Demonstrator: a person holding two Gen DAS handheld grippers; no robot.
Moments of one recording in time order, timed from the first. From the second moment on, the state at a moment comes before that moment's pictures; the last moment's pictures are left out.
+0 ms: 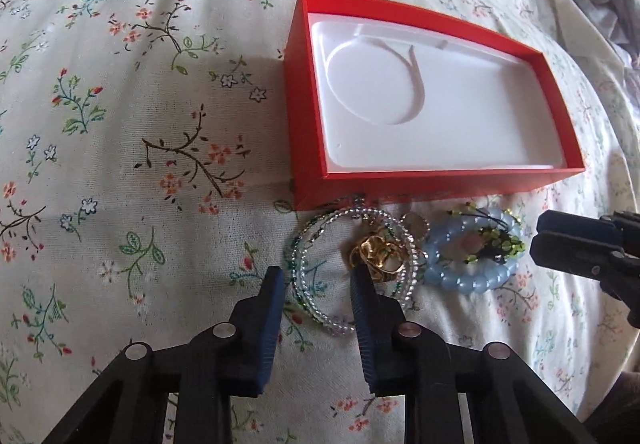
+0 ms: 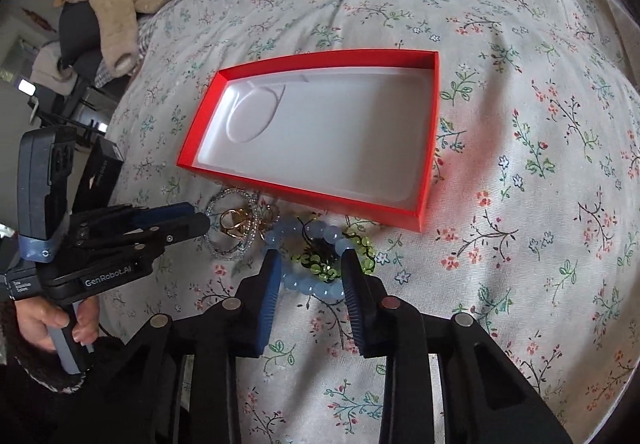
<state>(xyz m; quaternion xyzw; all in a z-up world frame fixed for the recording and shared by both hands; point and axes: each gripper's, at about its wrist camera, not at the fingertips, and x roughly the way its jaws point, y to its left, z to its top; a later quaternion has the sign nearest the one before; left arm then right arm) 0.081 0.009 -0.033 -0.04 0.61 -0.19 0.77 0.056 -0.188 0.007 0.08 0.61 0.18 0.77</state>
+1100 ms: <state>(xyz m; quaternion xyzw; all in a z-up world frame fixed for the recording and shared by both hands) 0.055 0.015 0.007 -0.04 0.56 -0.21 0.80 0.036 -0.196 0.041 0.09 0.57 0.16 0.80</state>
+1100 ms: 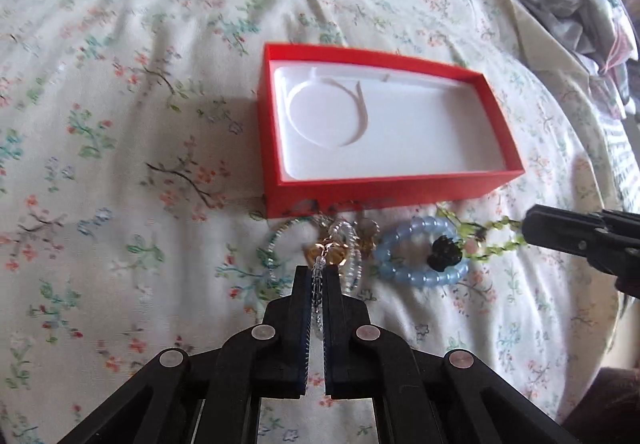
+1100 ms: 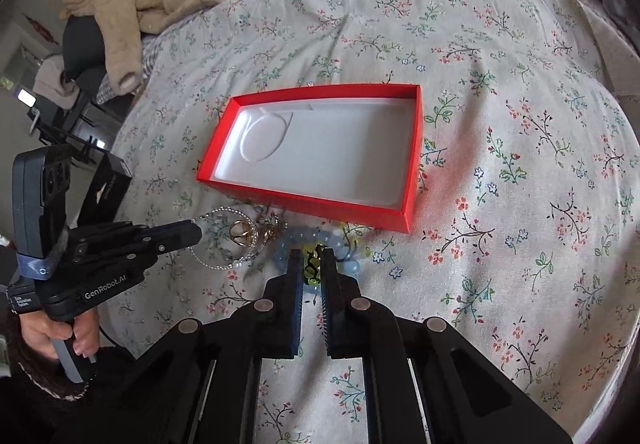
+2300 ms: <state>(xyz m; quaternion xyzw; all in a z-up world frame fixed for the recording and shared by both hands) 0.070 -0.015 0.058 -0.17 0.44 -0.27 0.84 0.064 -0.203 0.099 0.17 0.47 0.16 0.85</state>
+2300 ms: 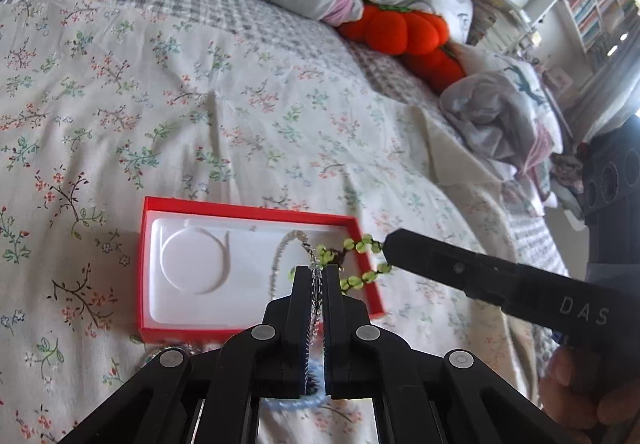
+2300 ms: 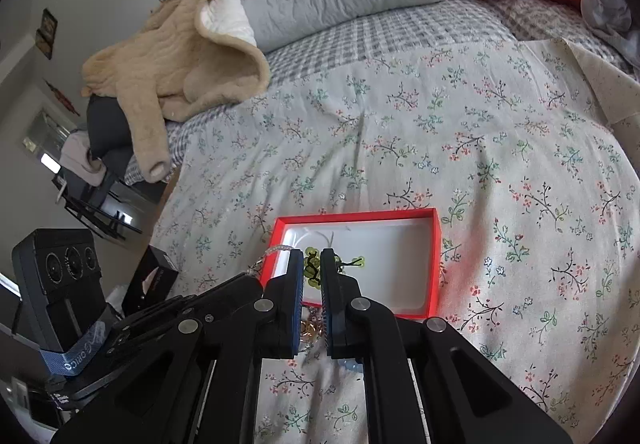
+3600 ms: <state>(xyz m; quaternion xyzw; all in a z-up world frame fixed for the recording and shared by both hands) 0.074 0.019 0.020 -0.06 0.54 -0.10 0.83 0.059 -0.251 0.061 0.18 0.53 0.09 0.82</state>
